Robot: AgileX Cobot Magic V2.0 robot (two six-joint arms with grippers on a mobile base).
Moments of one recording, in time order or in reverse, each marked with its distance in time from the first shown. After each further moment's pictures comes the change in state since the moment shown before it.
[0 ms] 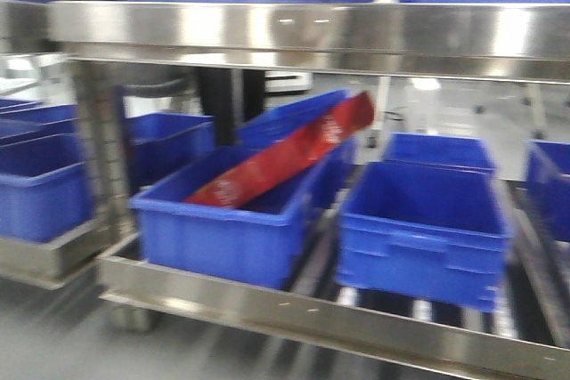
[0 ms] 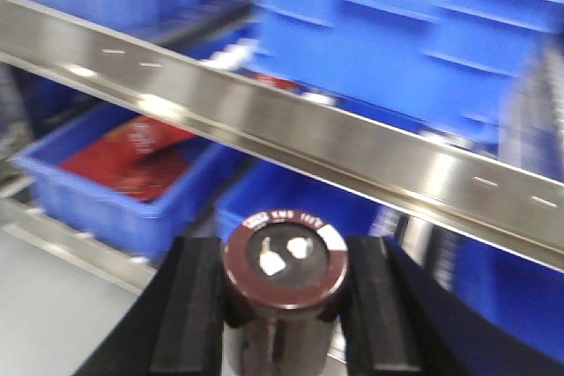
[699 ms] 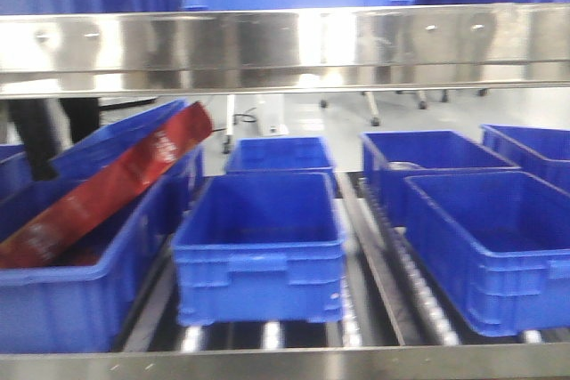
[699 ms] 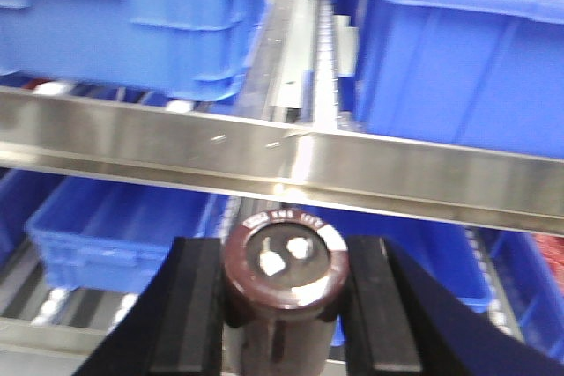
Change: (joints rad) left arm 0.000 0.000 0.000 0.000 0.000 0.000; right arm 0.000 0.000 0.000 0.000 0.000 0.000
